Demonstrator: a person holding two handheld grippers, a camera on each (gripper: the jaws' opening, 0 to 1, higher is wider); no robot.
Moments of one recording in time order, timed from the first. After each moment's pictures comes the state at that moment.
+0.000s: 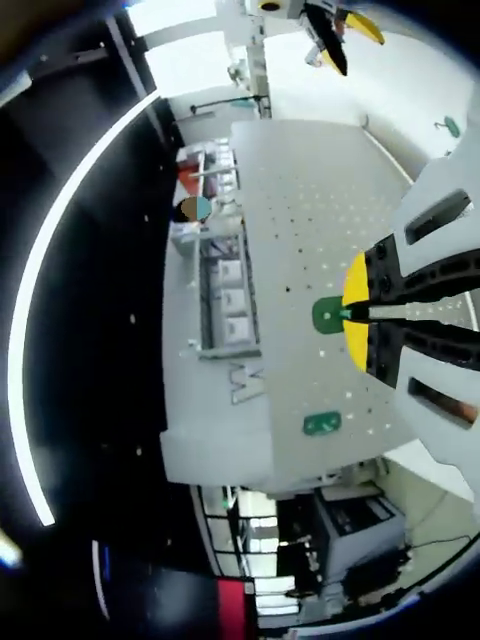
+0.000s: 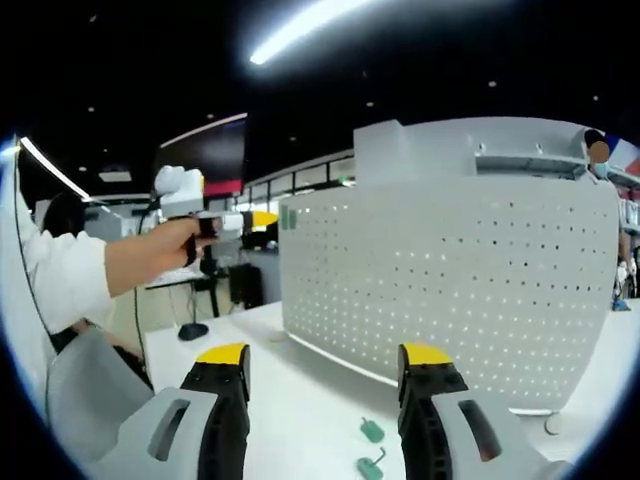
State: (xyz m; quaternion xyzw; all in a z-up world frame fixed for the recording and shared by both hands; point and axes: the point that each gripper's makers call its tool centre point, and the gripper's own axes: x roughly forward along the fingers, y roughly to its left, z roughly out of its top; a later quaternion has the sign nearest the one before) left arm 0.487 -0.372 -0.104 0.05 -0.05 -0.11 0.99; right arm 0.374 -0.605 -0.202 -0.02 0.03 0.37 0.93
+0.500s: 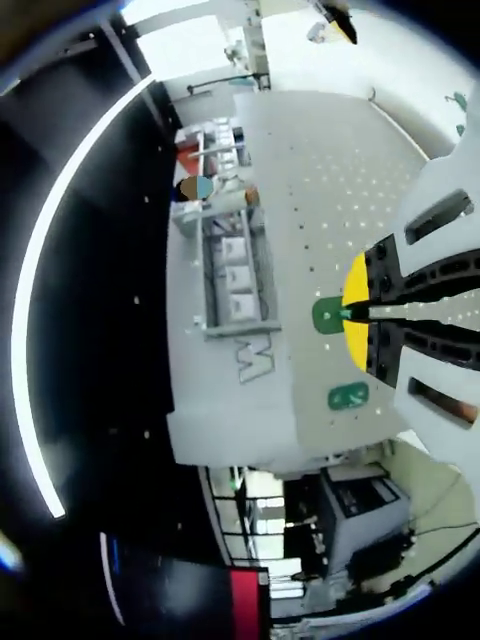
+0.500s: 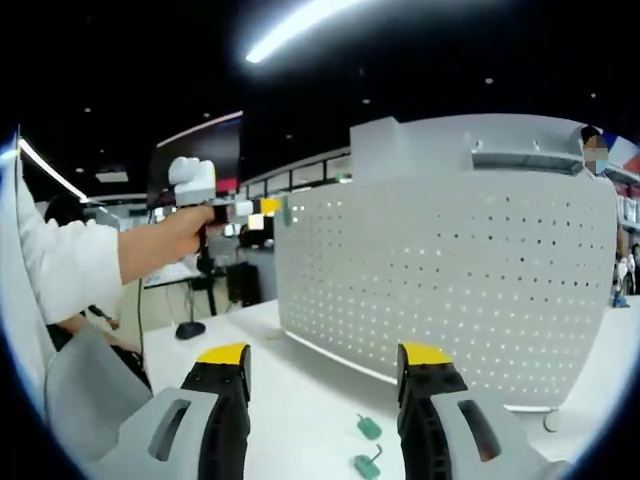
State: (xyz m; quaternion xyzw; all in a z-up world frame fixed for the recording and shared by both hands) left arm 0.518 -0.351 -0.087 0.05 -0.06 -0.07 0.99; right arm 0.377 -0.609 -0.207 -0.02 0.04 0.37 0.93
